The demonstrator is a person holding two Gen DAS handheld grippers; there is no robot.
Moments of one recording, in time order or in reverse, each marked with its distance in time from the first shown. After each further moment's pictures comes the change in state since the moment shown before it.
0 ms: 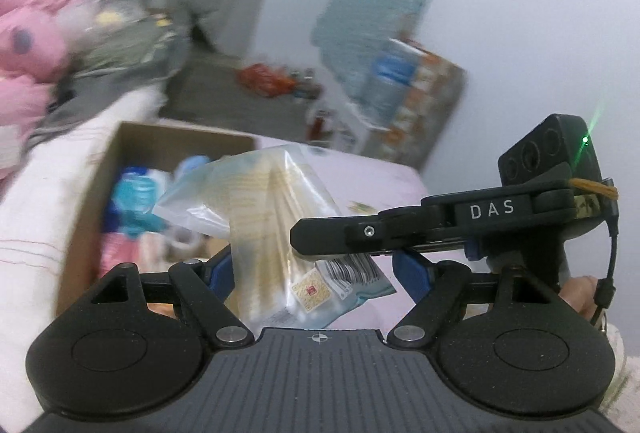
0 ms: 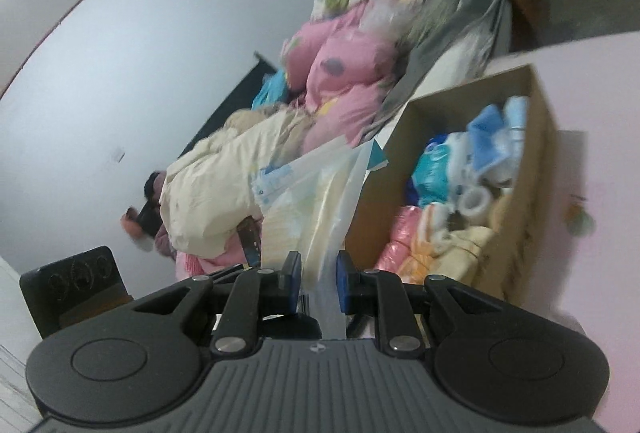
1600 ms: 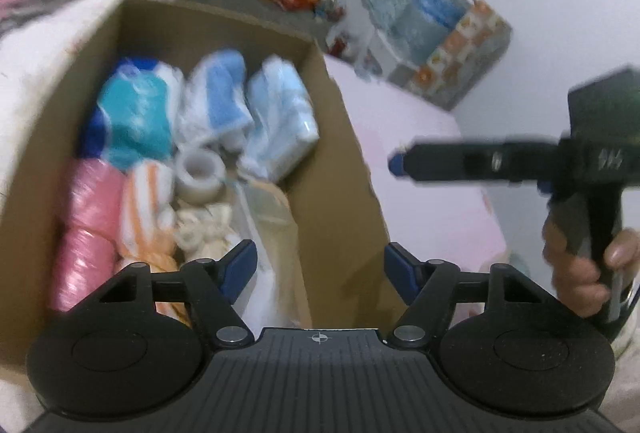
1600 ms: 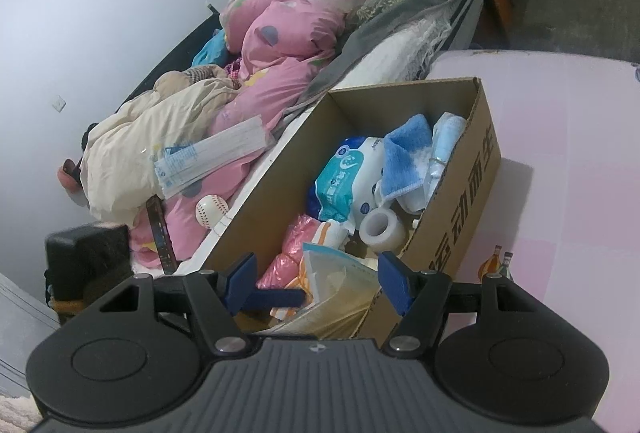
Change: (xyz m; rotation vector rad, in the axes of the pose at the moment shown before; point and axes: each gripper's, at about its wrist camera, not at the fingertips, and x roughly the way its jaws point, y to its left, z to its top) left arm 0.098 0.078 -0.007 -0.140 0.224 -0.050; right arm 0.026 -0.056 0.040 -0.108 0.109 -0.205
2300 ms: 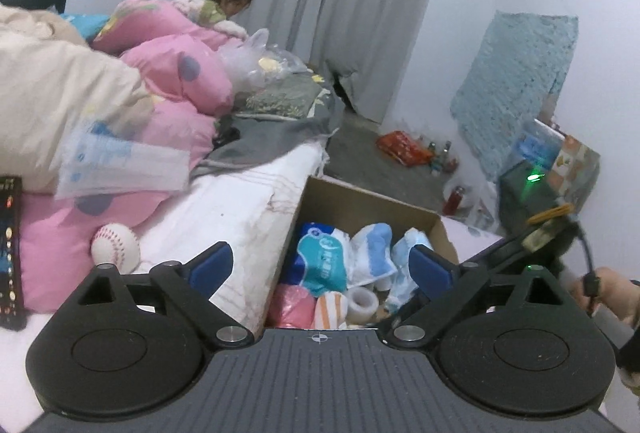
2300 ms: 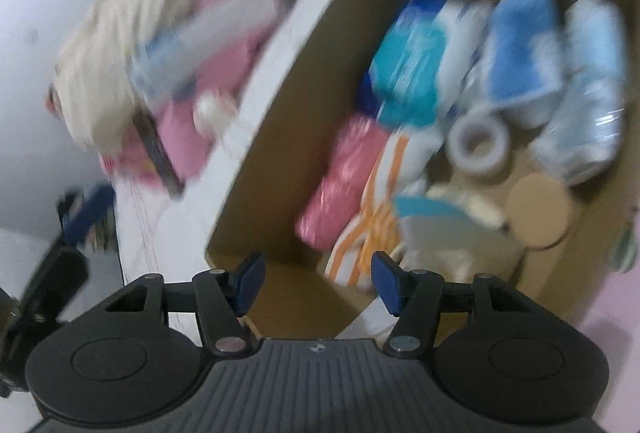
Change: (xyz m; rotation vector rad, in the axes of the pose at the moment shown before) left arm -0.139 0.006 -0.026 -0.038 -0.470 0.389; right arm 0.142 0.045 0.018 0.086 0.515 0.017
